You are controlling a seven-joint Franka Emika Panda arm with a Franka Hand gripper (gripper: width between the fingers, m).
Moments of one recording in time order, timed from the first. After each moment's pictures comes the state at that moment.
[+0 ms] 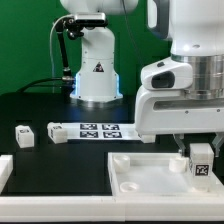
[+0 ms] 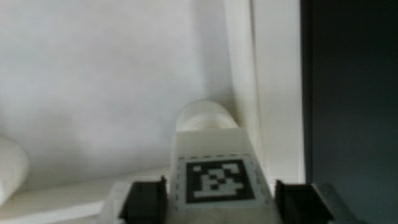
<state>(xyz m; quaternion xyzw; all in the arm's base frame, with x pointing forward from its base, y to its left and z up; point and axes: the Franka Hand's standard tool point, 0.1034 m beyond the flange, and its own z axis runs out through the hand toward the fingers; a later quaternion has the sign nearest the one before) 0.667 0.100 0.083 -0.99 0.11 0.02 0.06</state>
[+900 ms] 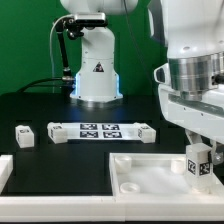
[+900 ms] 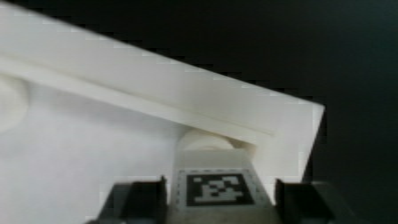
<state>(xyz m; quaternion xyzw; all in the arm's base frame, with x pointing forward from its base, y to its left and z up) 0.670 0.109 0.081 -0.79 0.61 0.04 0.10</state>
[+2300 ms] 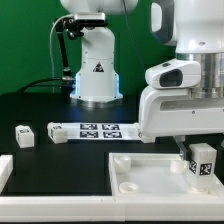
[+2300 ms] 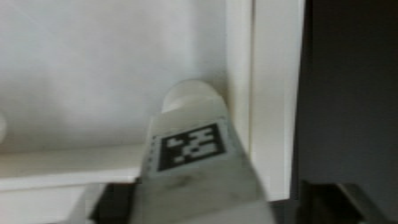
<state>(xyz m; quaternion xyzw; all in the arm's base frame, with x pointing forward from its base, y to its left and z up) 0.676 0.104 0.082 -1.00 0.06 -0.03 0.05</state>
